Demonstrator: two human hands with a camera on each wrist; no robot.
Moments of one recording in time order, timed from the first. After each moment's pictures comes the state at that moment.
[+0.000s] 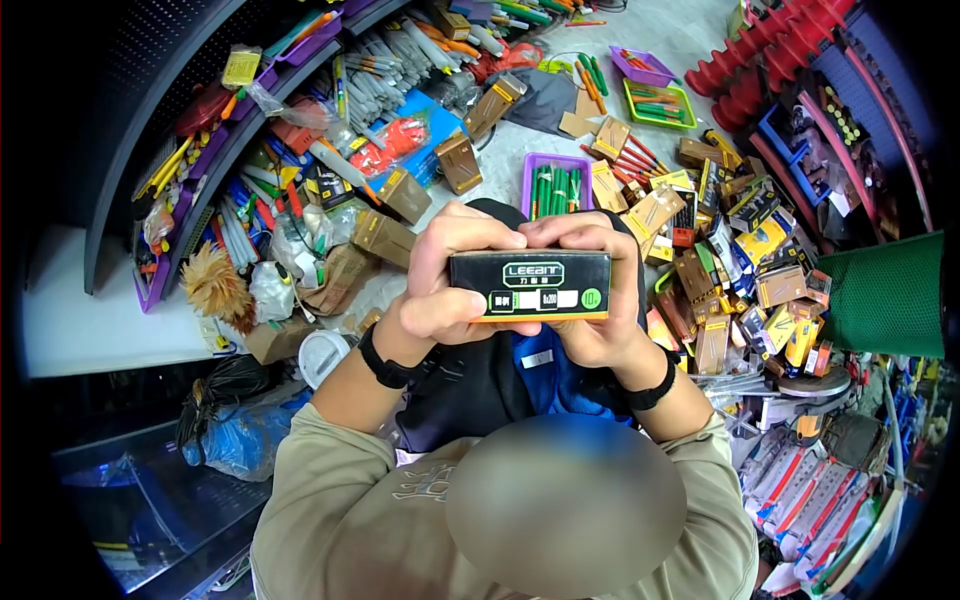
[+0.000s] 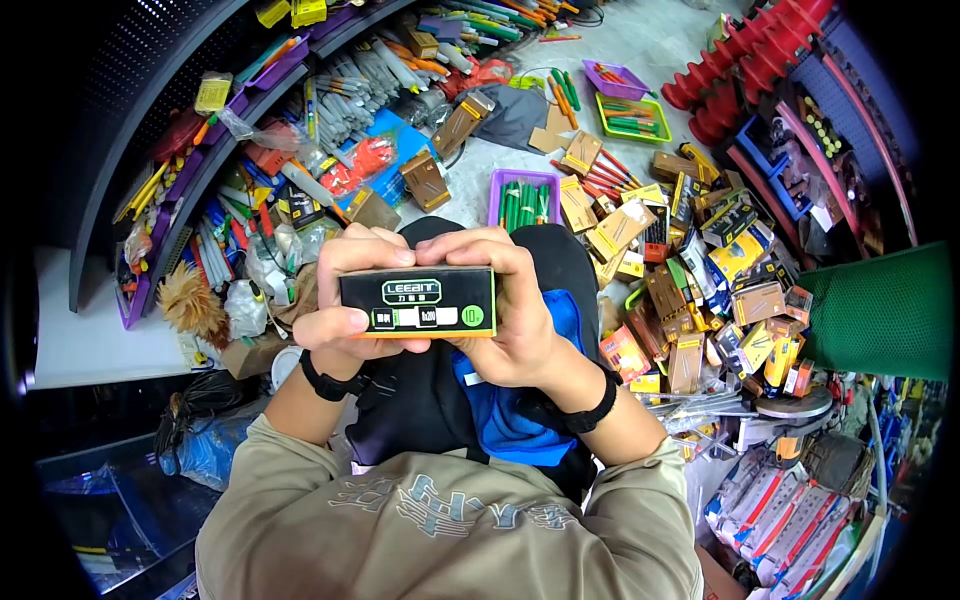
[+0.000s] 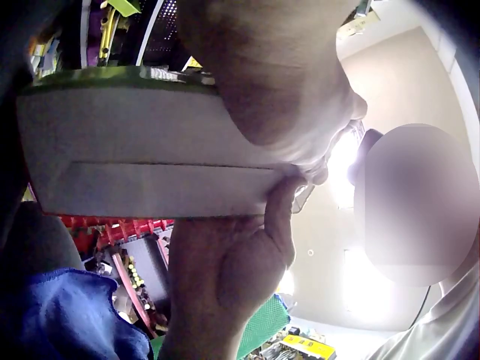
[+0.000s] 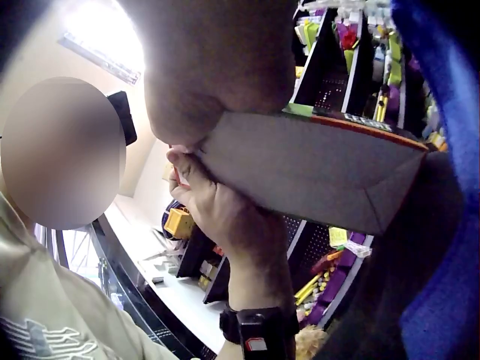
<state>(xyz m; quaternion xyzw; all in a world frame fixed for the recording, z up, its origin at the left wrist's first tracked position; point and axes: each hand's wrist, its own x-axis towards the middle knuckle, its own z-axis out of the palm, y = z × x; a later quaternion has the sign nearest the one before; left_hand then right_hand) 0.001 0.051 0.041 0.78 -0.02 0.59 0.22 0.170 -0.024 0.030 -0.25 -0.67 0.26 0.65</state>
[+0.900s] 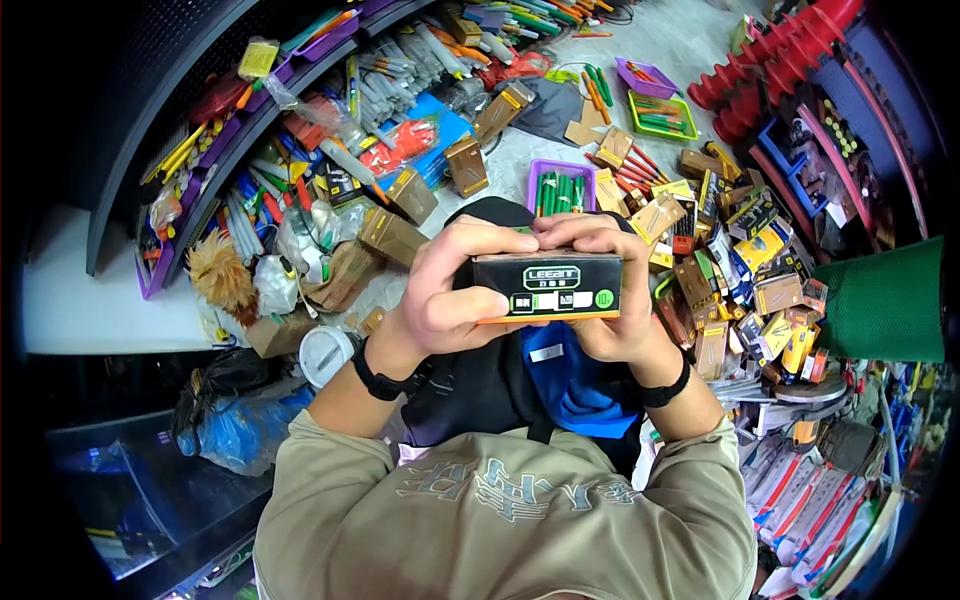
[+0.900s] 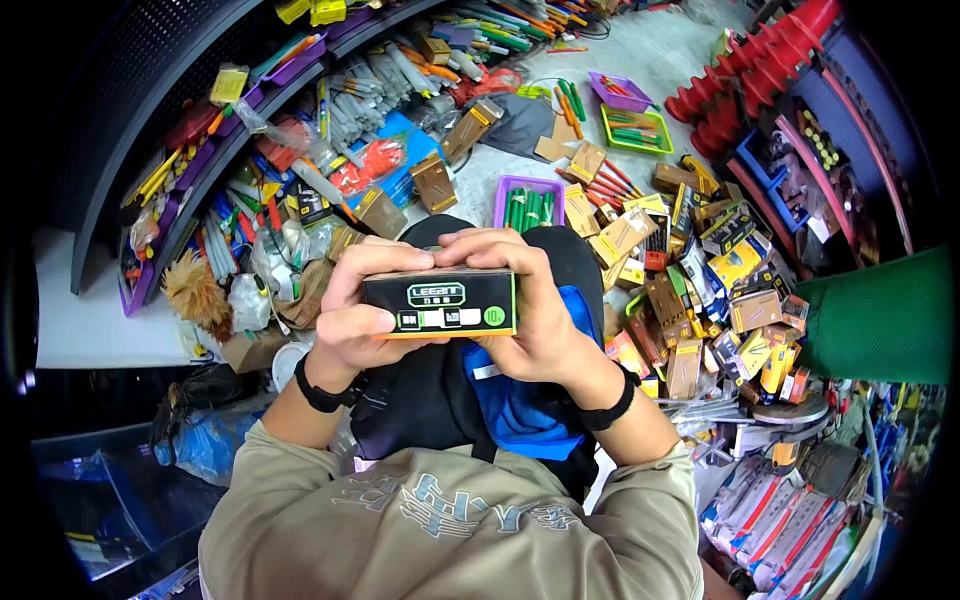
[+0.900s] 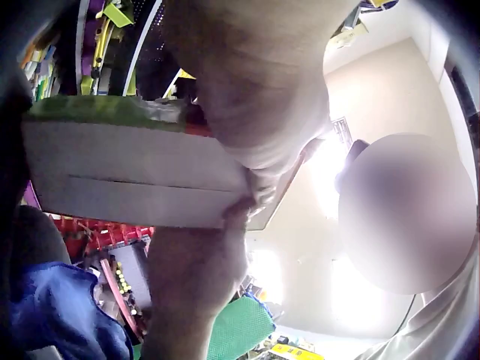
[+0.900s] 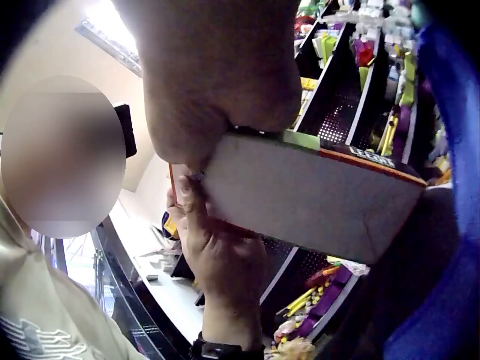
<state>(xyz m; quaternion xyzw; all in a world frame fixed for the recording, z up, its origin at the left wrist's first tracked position) -0.021 0.035 0.046 0.79 0.00 0.57 0.23 0.174 -0.033 0.042 -0.25 -0.73 0.24 0.59</state>
